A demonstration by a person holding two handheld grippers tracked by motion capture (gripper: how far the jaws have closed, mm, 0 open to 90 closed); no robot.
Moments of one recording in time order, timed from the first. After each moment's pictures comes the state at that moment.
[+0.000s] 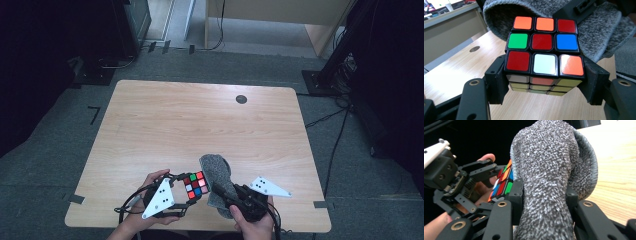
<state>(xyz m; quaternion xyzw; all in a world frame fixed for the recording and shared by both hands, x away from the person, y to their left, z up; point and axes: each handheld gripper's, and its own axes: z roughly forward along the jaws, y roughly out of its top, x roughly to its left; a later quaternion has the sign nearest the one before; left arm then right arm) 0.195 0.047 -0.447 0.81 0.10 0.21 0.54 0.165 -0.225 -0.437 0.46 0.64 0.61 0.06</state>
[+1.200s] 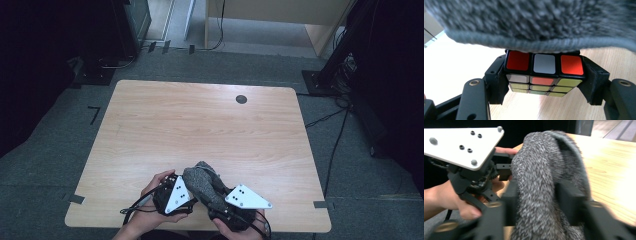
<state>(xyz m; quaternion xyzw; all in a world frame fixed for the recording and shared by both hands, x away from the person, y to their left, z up) 0.200 0.022 -0.460 0.86 0.14 0.22 0.43 0.145 -0.186 -0.416 0.39 0.73 0.54 0.16</state>
